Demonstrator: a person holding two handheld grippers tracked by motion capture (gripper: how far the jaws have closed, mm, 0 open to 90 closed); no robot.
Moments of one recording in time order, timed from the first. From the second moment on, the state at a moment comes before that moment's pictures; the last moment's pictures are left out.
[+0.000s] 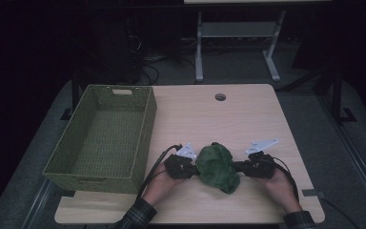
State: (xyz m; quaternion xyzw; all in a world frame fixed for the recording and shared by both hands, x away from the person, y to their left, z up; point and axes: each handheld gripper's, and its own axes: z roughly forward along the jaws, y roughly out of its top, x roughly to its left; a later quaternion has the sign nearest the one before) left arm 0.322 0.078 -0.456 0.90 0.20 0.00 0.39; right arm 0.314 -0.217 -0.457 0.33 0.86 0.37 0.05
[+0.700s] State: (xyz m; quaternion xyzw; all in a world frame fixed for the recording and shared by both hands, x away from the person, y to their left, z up) left arm 0.317 0.094 -0.436 0.92 0.19 0.03 0.35; right arm 0.291 -0.283 -0.476 0.42 0.82 0.34 0.16
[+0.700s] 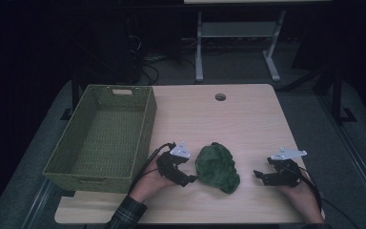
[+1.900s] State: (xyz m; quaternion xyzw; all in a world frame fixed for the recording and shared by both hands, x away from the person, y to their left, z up) left arm 0.340 0.046 -0.398 0.95 0.10 0.01 0.30; right arm 0.291 -0.289 -0.483 0.43 0.81 0.35 0.17
